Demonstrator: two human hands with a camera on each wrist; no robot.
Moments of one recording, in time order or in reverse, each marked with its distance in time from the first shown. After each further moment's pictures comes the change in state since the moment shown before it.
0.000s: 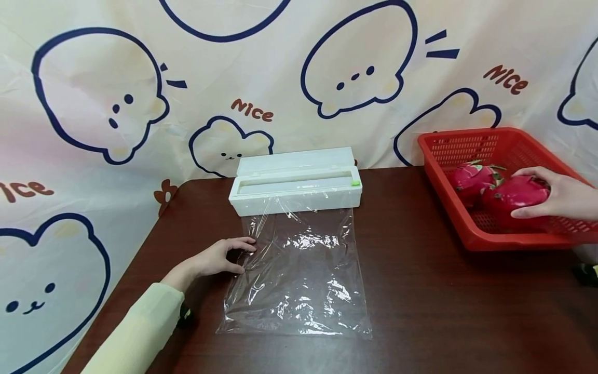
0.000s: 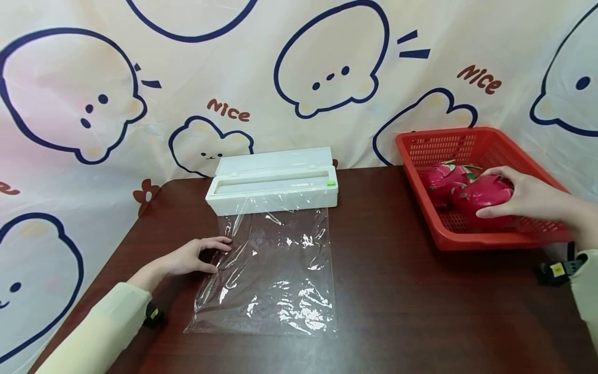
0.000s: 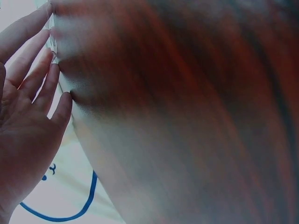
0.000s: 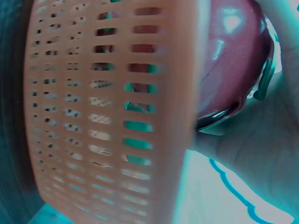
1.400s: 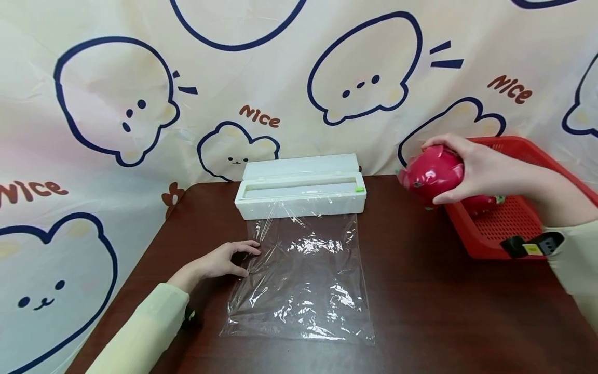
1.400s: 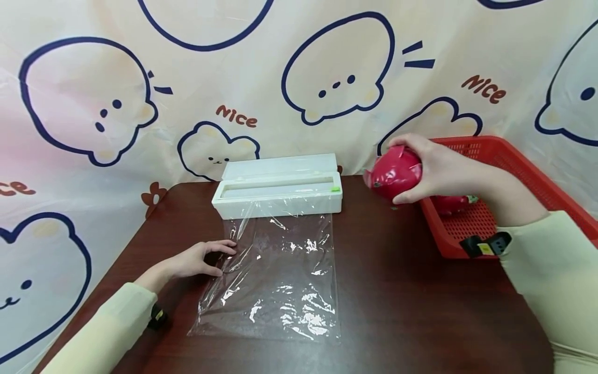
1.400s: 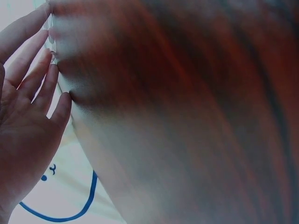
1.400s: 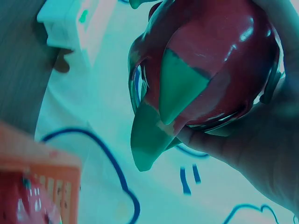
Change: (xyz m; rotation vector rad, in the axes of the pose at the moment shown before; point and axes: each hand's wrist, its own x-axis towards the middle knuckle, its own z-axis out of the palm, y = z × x) left_hand -0.003 0.001 0.001 -0.002 -0.008 -0.011; right_hand 0.003 -0.183 -0.018 0.162 0.080 -0.504
